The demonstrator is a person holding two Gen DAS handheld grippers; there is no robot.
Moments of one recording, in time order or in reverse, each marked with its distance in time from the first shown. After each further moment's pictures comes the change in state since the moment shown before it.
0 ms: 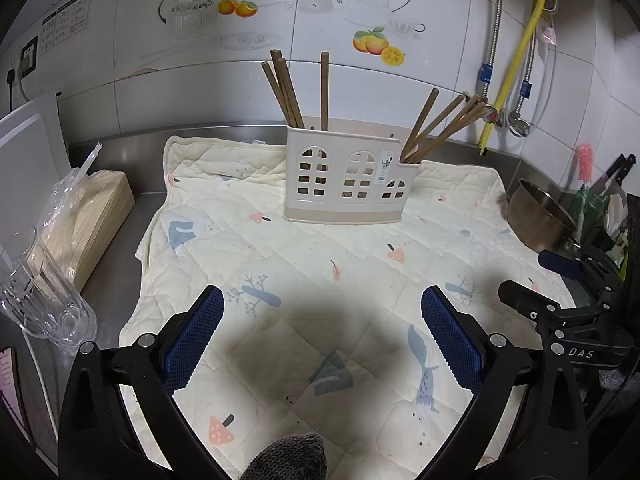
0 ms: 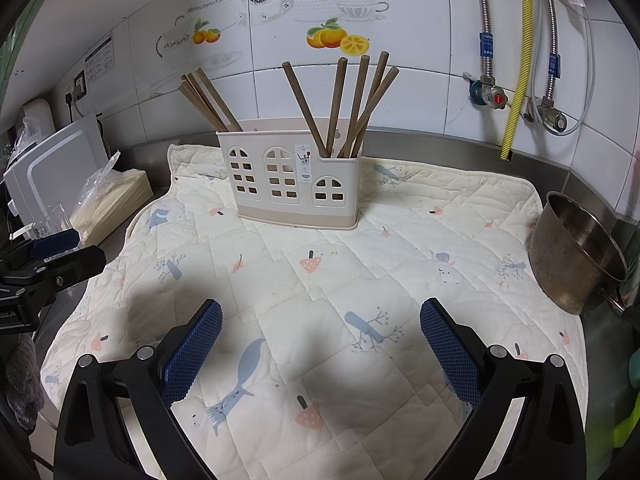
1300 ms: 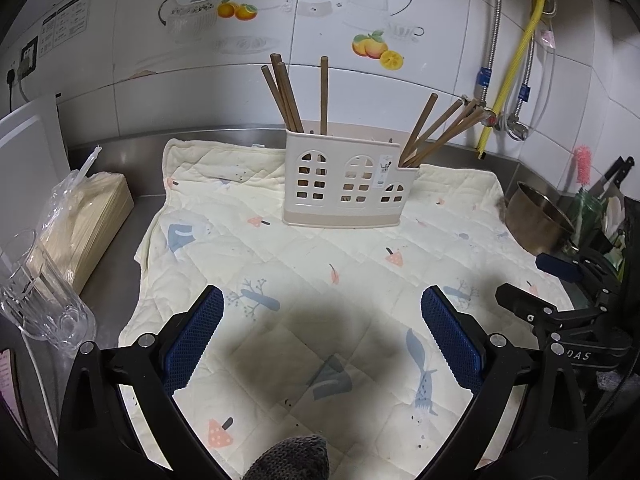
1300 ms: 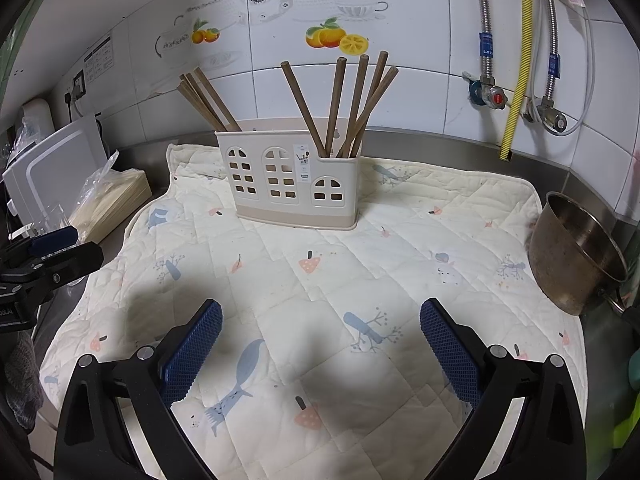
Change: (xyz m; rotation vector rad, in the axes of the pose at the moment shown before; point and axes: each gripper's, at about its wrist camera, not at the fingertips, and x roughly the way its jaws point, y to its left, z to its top) left arm -0.001 0.000 0.003 -0.001 -0.007 -0.006; right arm 0.001 0.000 0.000 -0.001 0.000 -0.001
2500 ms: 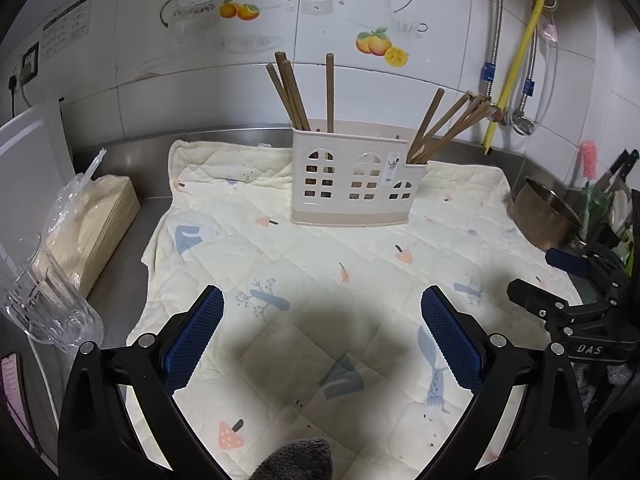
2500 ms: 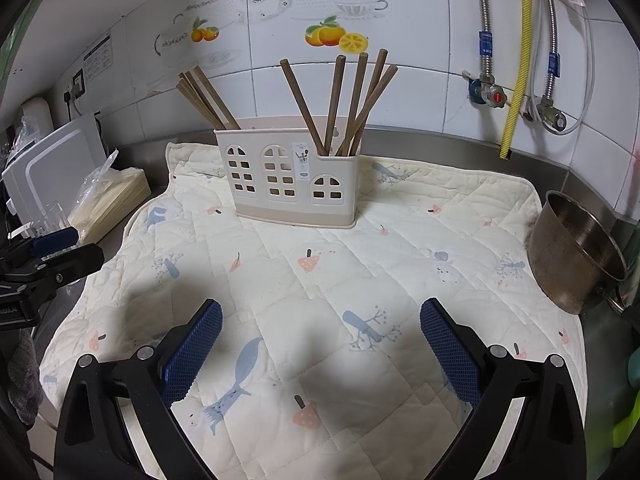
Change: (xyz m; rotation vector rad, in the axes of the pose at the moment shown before) left arm 0.002 0.002 -0.001 0.017 0.000 0.019; right arm 0.000 0.000 -0.001 0.002 0.001 -0.004
